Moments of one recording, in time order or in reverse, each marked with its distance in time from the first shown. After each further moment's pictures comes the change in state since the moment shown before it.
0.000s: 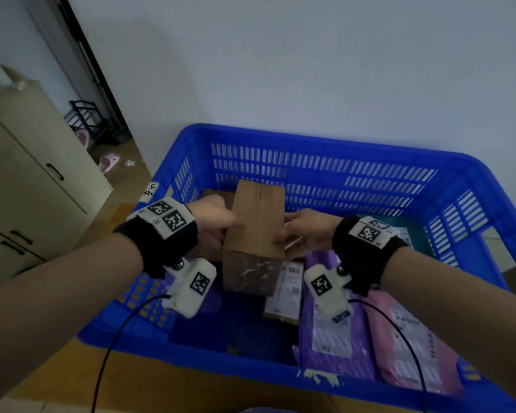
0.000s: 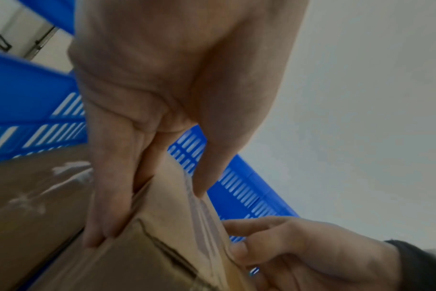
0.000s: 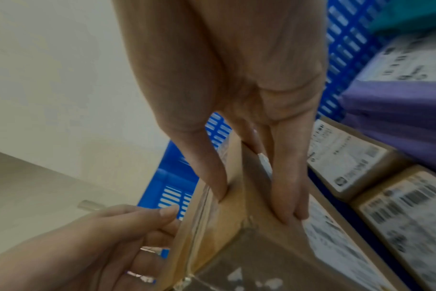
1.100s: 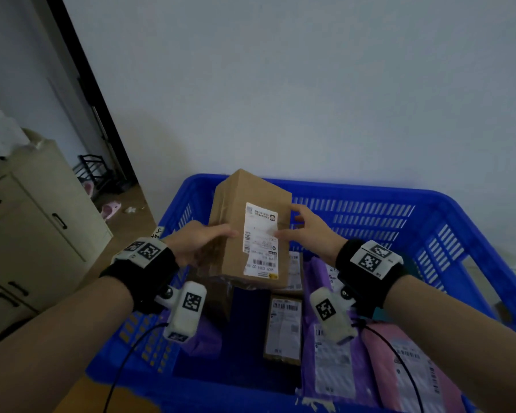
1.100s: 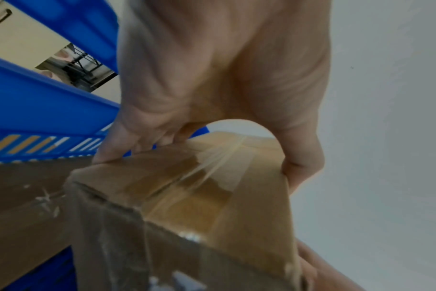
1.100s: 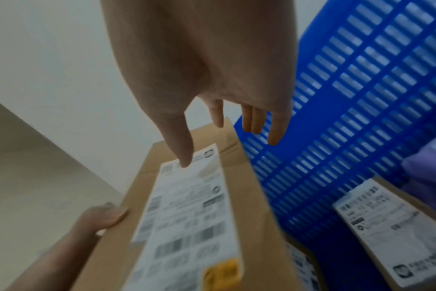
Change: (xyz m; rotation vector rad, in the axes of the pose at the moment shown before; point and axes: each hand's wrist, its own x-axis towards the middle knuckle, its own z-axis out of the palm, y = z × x) left_hand -0.020 -0.004 -0.036 -0.311 0.015 0.145; right_hand -0.024 -0.021 -0.016 -0.033 0.397 -0.423
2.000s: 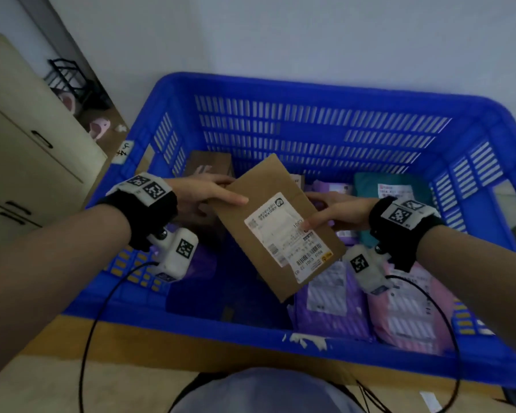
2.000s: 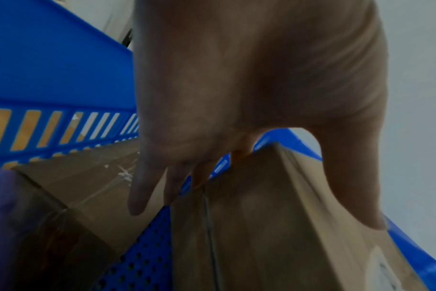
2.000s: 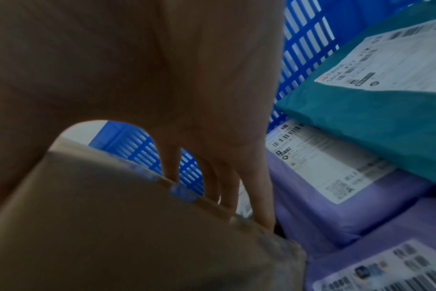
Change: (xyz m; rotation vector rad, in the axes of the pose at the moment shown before) left_hand 0.047 -0.043 0.033 0.207 -0.320 -0.150; right_hand 0.009 0.106 -0.027 0.045 -0.591 0.369
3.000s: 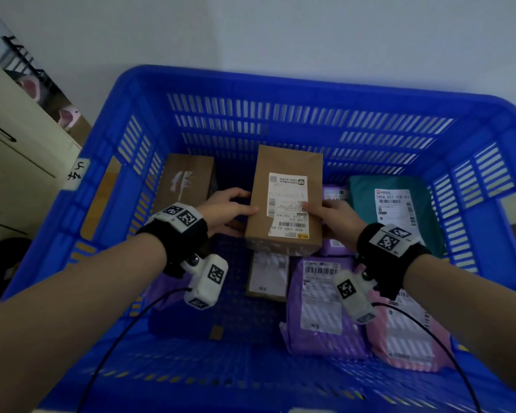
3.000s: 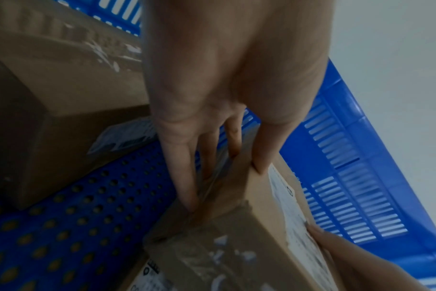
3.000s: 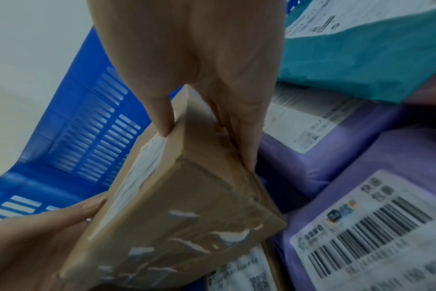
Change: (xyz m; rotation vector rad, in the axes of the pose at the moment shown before) left_hand 0.087 0.000 0.040 -0.266 0.083 -0.023; right_hand 0.046 0.033 -0.013 0.406 0.547 0.021
